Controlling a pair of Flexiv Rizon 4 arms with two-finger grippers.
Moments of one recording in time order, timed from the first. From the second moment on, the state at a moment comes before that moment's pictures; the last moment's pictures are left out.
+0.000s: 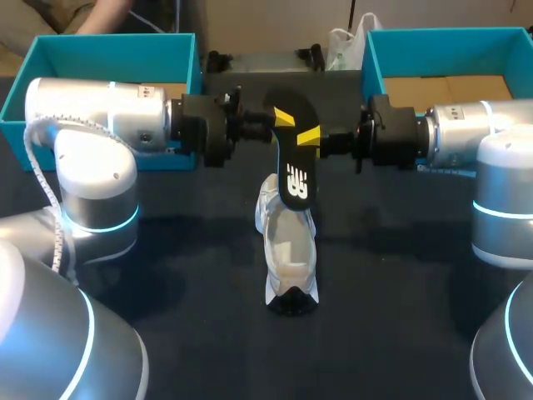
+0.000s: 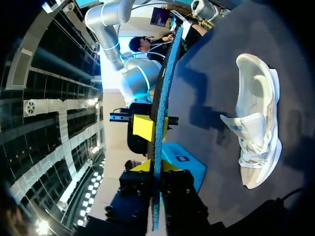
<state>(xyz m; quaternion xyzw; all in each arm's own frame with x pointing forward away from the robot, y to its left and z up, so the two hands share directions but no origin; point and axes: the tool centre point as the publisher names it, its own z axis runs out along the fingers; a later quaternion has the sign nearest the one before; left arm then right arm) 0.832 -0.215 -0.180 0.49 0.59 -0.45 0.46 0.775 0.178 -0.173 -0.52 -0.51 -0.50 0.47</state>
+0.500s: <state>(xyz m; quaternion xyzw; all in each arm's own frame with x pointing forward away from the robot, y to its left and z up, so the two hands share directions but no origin) 0.827 -0.214 -0.181 0.50 0.58 -0.45 0.47 0.774 0.177 -0.170 -0.51 -0.52 -0.51 0.45</state>
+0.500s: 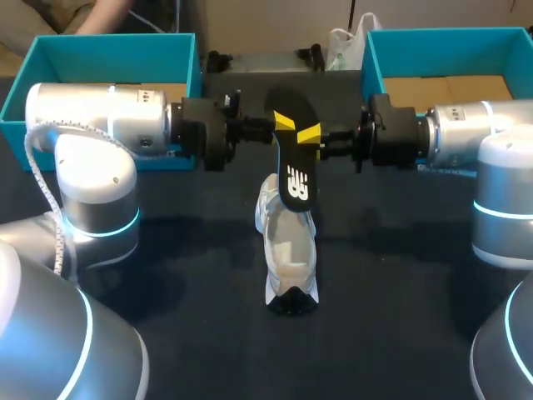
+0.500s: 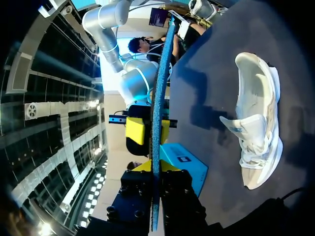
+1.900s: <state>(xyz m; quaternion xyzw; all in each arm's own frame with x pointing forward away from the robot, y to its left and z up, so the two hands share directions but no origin) 0.691 -0.140 -0.177 0.48 0.59 -0.57 0.33 0.733 0.113 -0.187 -0.32 -0.82 -0.38 0.29</state>
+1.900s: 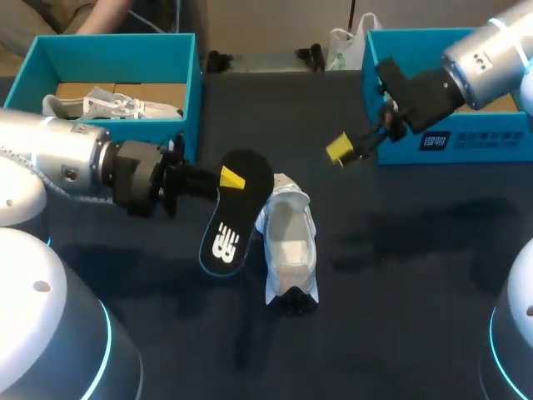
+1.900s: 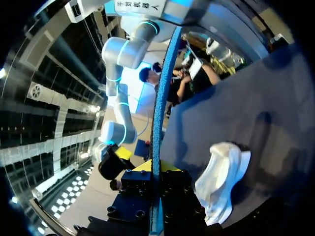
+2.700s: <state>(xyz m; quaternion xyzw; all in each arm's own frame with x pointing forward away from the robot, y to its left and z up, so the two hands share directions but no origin) 0.643 -0.134 -0.174 0.43 0.60 -0.64 0.22 0.698 0.075 -0.233 -0.20 -0.93 -0.24 0.19</state>
